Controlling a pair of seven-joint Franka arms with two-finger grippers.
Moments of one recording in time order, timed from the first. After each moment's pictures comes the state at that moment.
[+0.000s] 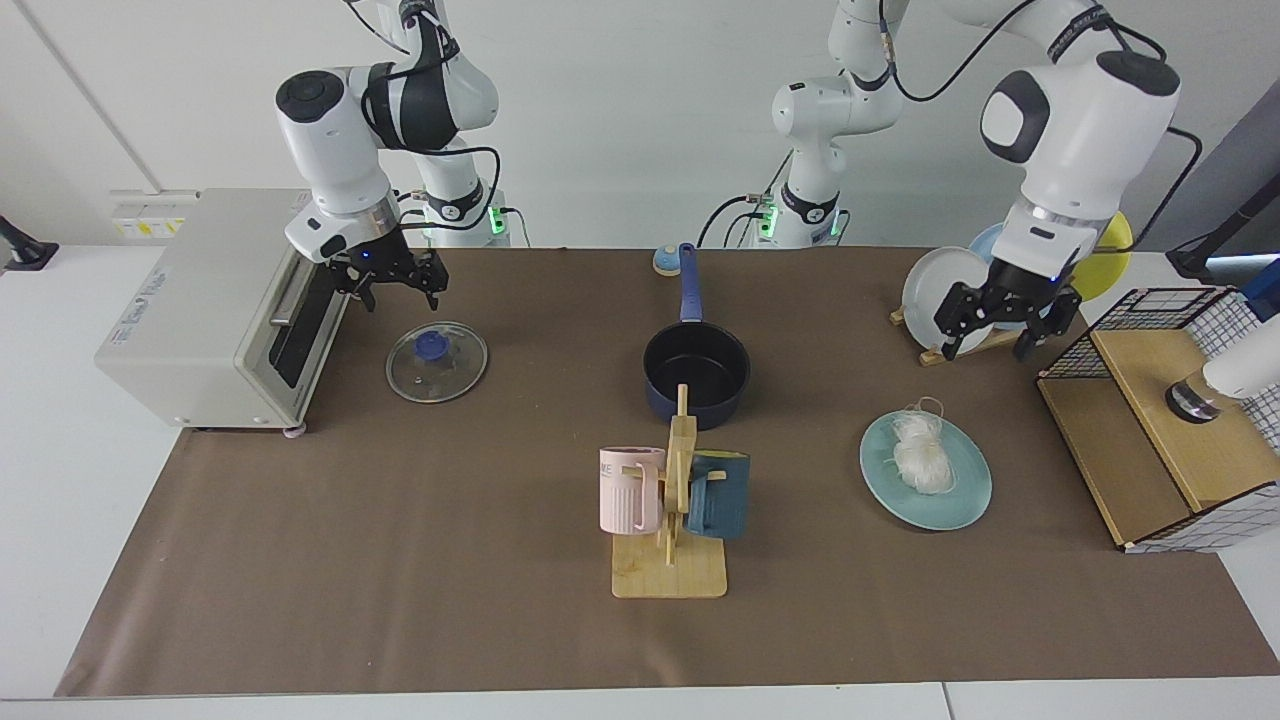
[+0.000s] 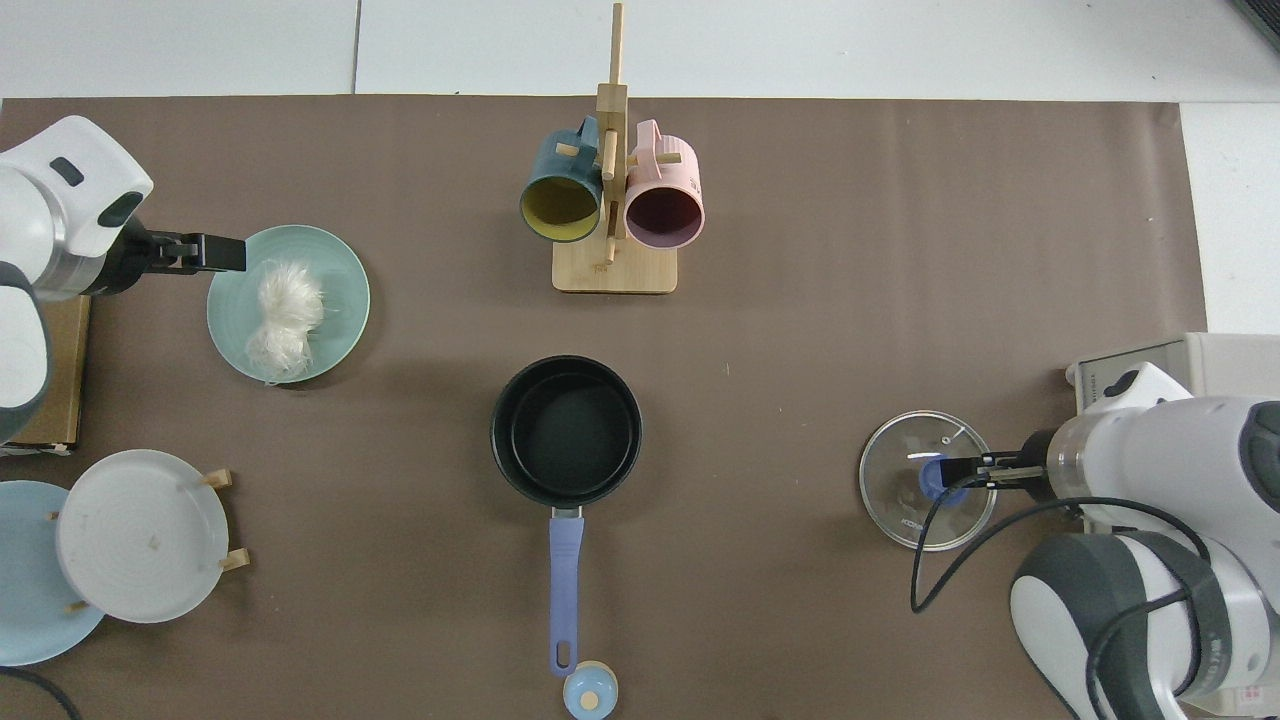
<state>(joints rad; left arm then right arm) 0.10 0.17 -0.09 -1.73 0.01 2.11 0.06 -0.01 -0.24 0.05 -2.38 0.00 2.11 0.03</state>
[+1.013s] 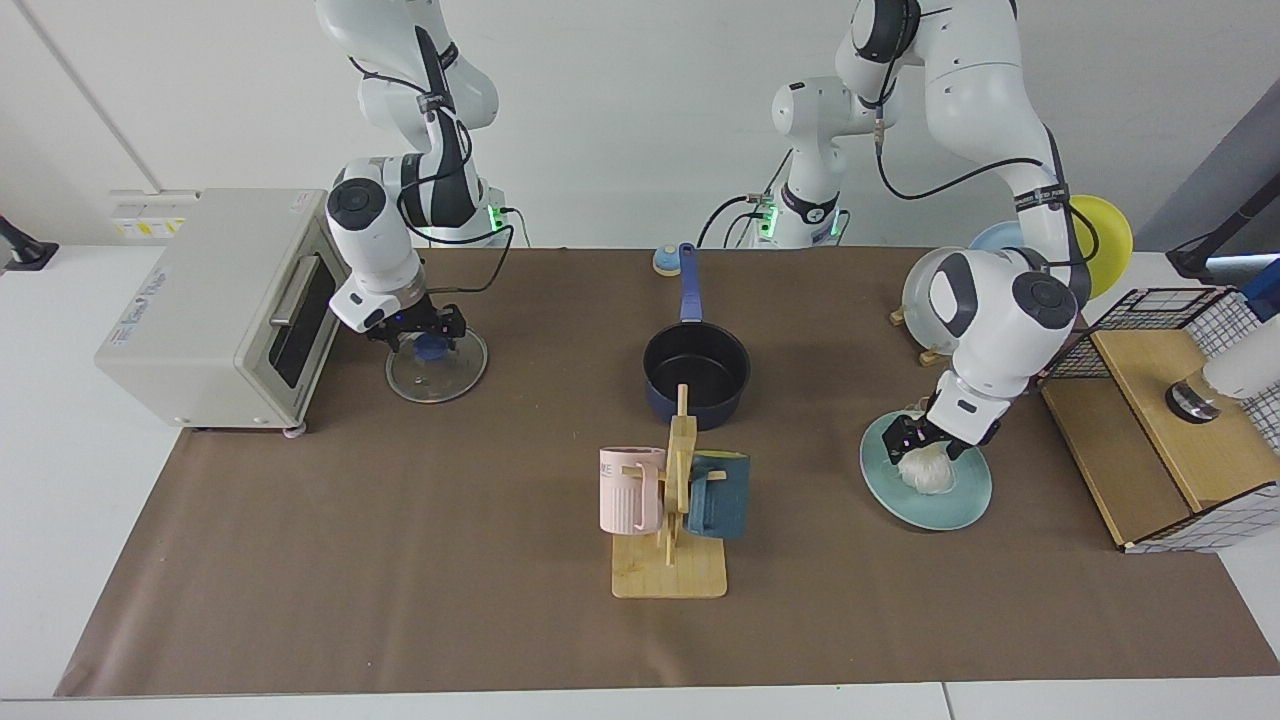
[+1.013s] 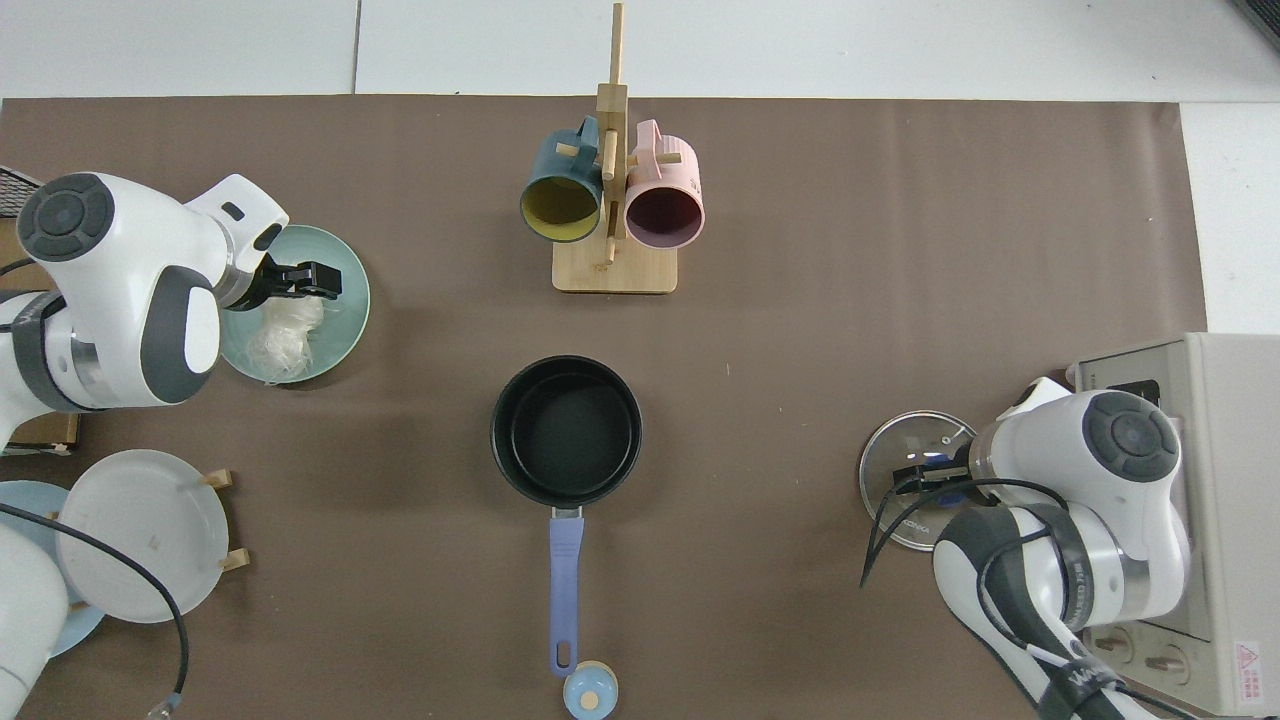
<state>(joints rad) 0.08 0.42 -0.10 -1.78 0.03 2.29 -0.05 0.00 -0.03 0.05 -2.45 -0.03 2.30 0.03</state>
